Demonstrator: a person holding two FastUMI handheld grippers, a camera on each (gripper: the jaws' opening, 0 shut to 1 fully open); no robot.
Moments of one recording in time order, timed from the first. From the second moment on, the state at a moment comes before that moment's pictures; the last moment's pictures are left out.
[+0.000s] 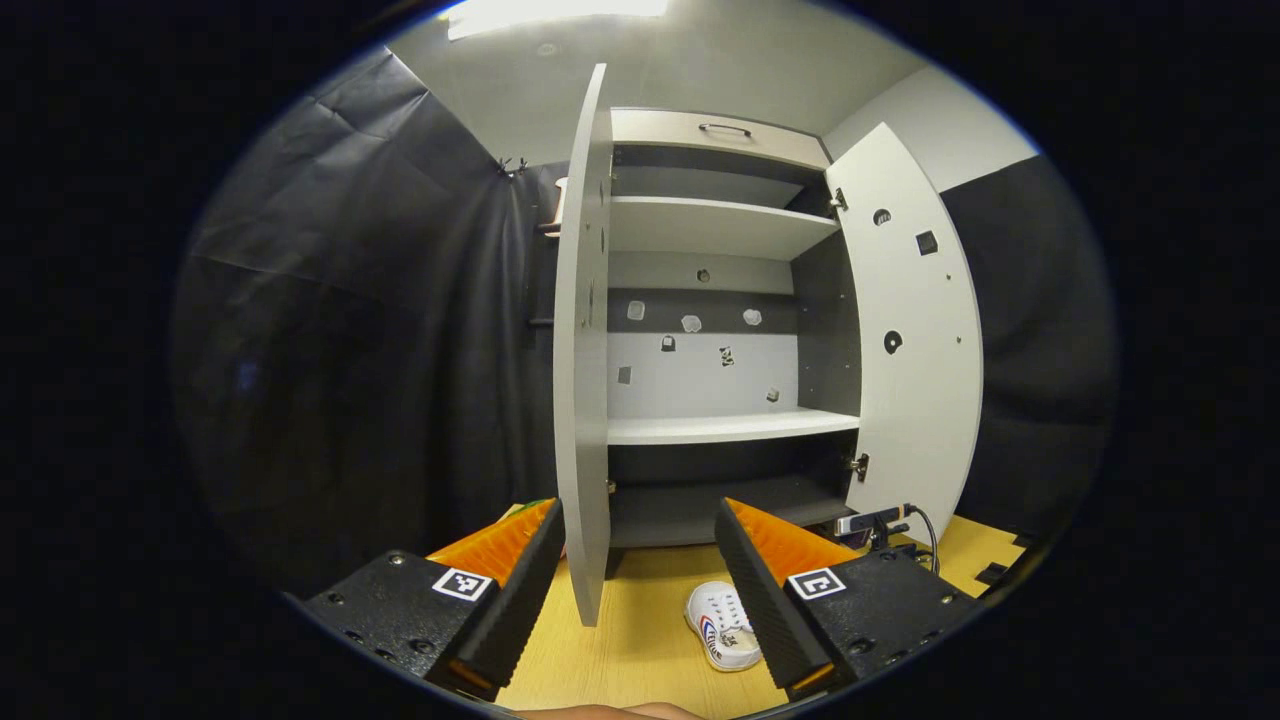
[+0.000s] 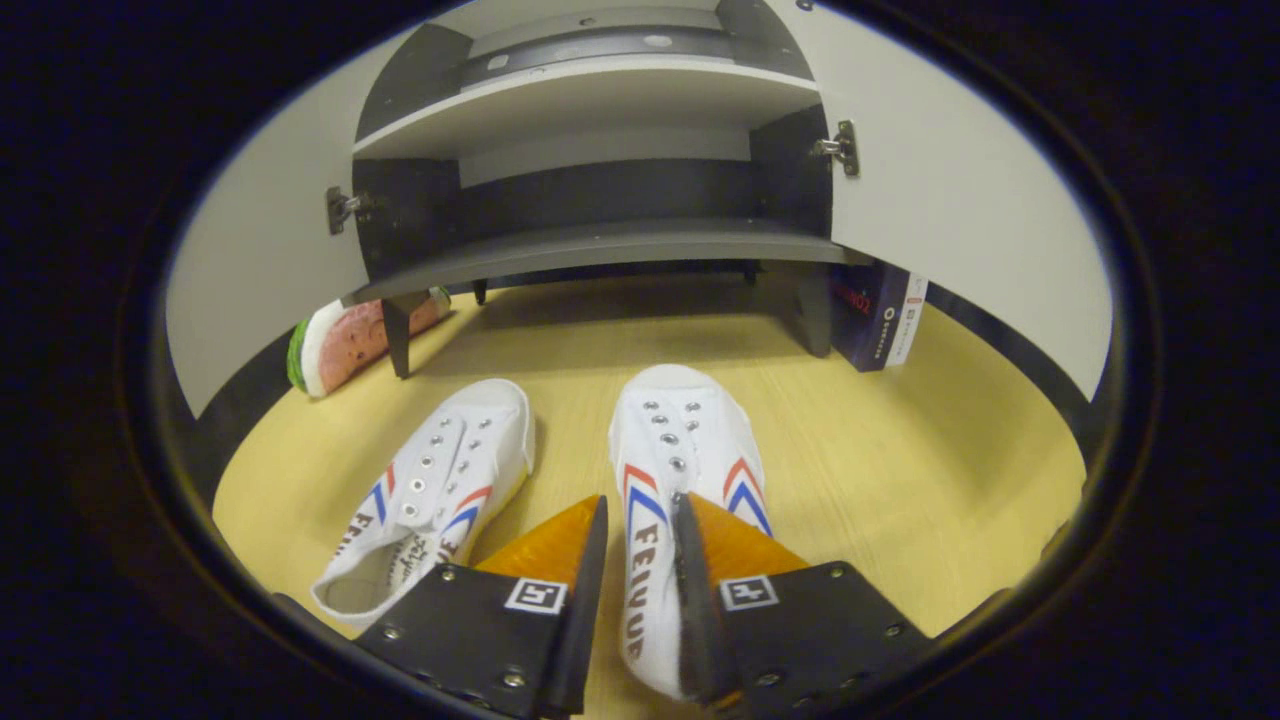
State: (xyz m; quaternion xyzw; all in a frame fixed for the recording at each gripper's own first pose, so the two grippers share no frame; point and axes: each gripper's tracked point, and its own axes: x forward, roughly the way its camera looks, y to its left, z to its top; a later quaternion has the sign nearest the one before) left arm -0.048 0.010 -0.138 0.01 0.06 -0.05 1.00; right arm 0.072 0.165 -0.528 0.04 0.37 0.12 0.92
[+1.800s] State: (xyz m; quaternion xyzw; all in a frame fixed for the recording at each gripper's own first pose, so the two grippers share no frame) left arm 0.014 -0.054 -0.117 0.02 0.03 -0.11 0.99; right arm 0.113 0.082 -0.125 0.11 0.08 0.18 0.97
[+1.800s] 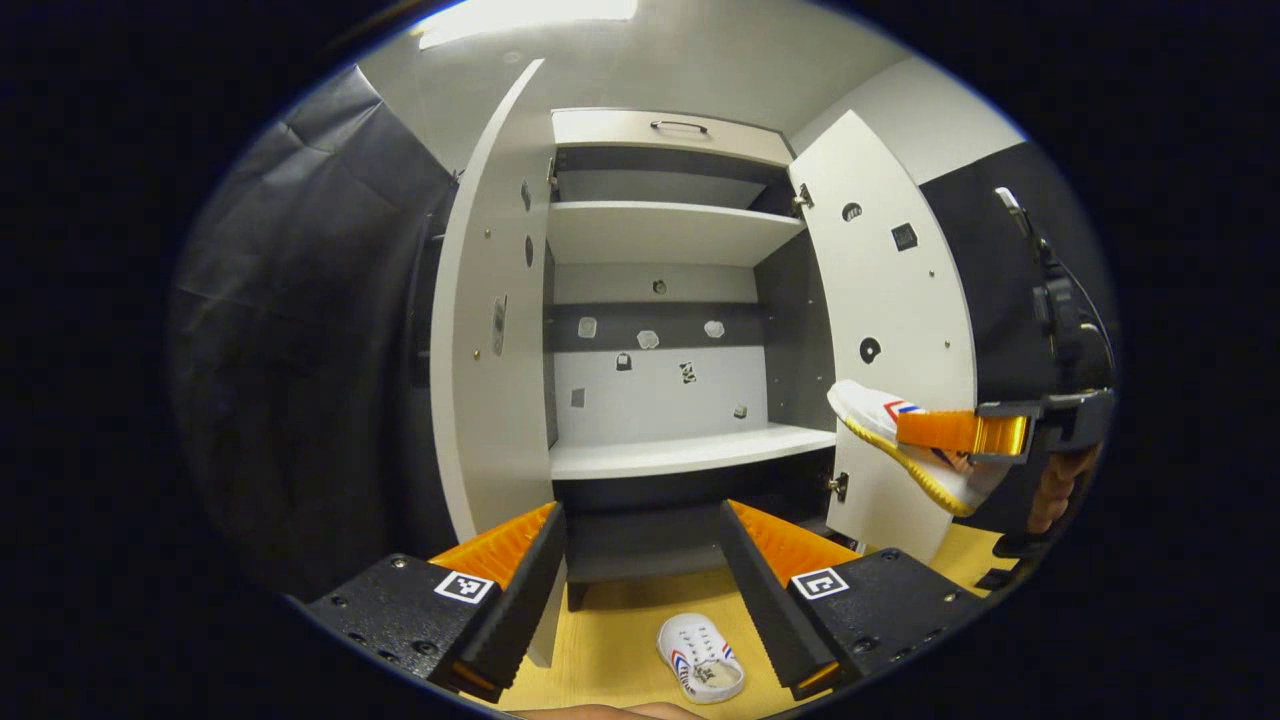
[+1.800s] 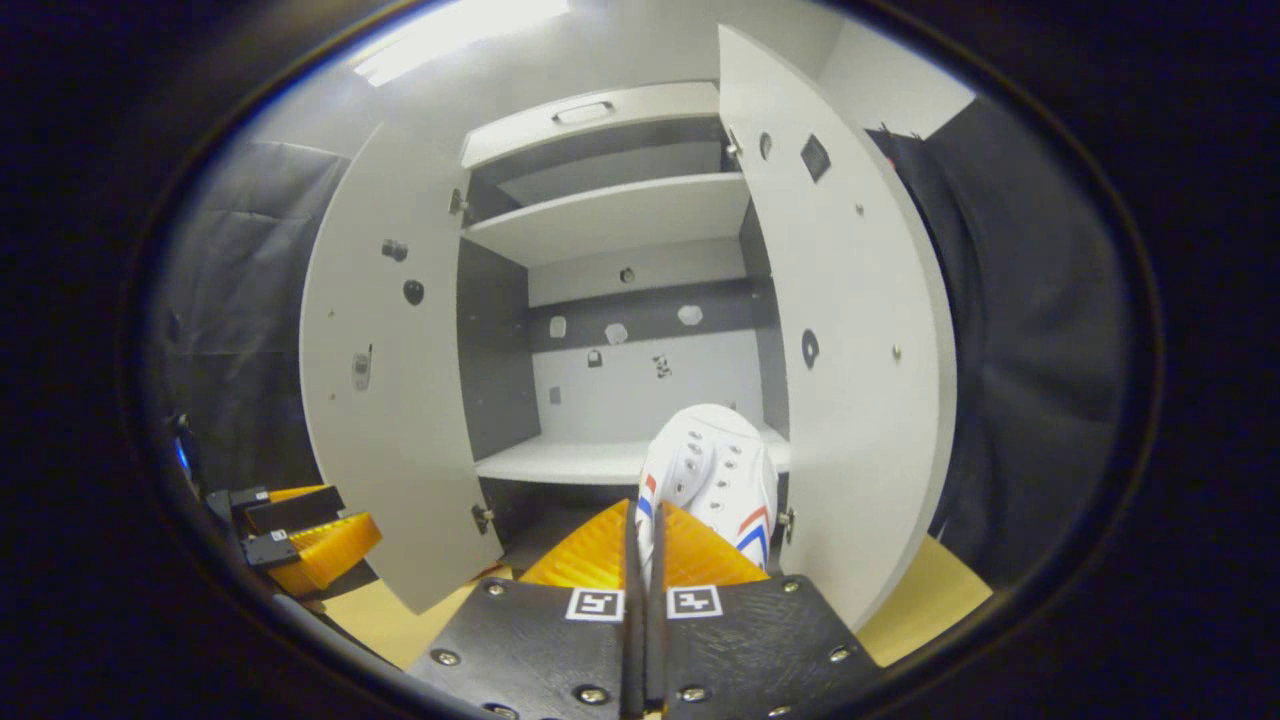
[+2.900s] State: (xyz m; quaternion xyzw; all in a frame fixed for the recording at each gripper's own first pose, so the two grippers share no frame) left arm 0.111 -0.063 -0.117 -0.04 0.03 -0.13 0.99; right arm 0.376 0.181 -0.144 0.04 0.15 0.19 0.97
